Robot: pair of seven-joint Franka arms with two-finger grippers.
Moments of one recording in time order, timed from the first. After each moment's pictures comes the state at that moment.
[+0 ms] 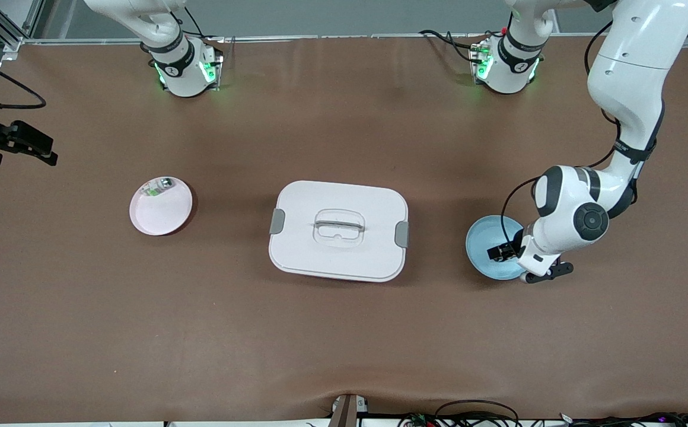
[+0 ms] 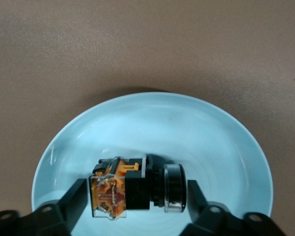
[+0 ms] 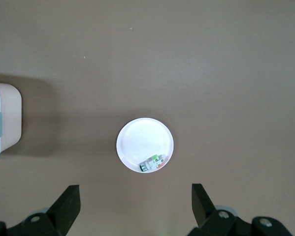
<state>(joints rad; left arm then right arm) 0.05 0.59 -0.19 -1.91 0.02 2.43 -0.38 0.06 0.04 -0.06 -1.47 -0.02 1.49 0.00</state>
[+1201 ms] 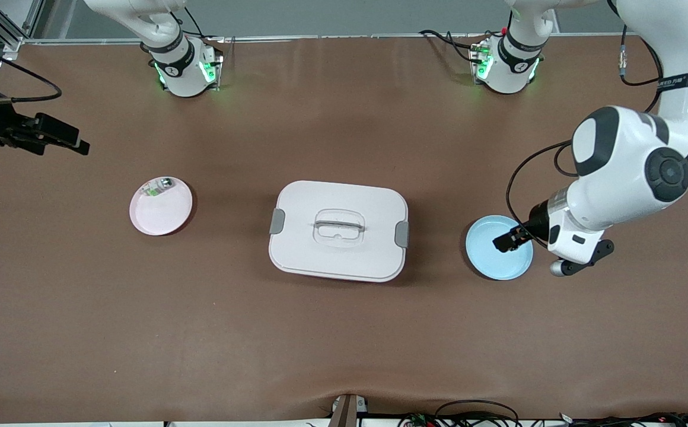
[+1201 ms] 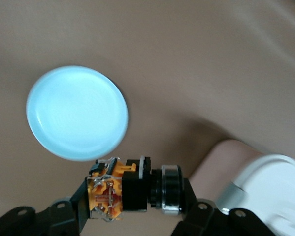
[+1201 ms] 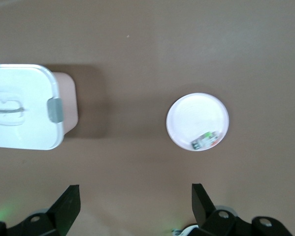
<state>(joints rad) 0.04 0.33 -0.31 -1.62 -0.17 1.95 -0.68 0.07 0.04 -0.06 -1.48 0.21 1.40 0.13</state>
